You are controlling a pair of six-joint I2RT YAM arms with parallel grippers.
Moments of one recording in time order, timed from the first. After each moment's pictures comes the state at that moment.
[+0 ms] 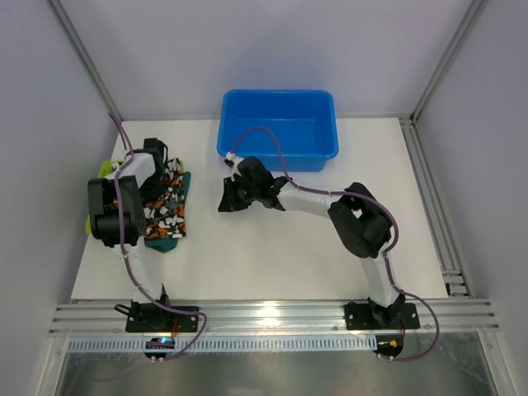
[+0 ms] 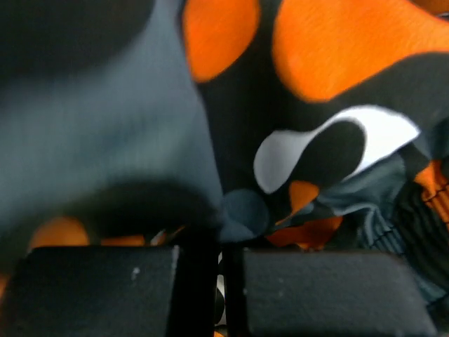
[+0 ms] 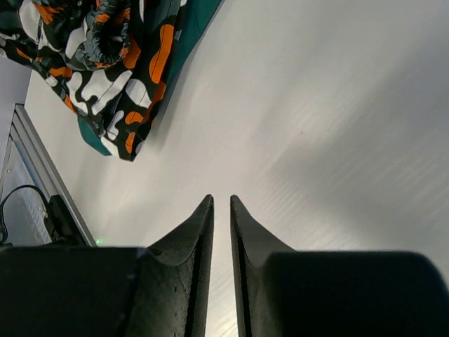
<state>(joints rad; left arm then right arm) 0.08 1.99 1.39 -0.78 -0.58 -0.42 0.82 2.10 1.47 0.00 -0.35 0.54</state>
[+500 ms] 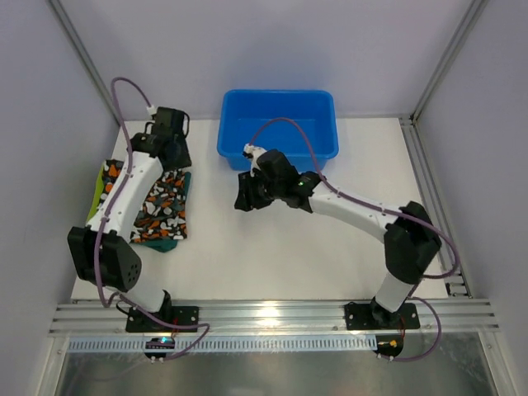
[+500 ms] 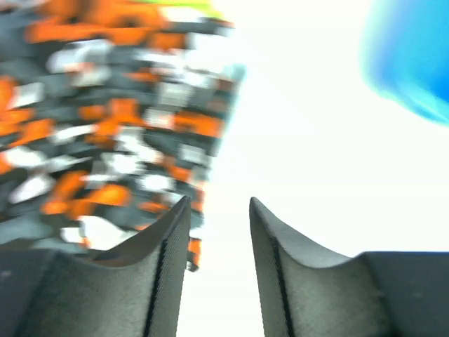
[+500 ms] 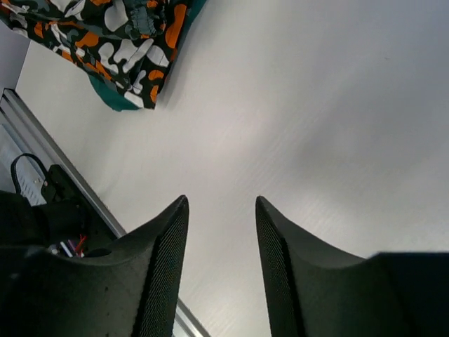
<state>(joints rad) -0.15 1.61 1.55 -0.89 -0.35 -0.39 0.82 1.77 1.38 -0.27 -0.23 0.47</state>
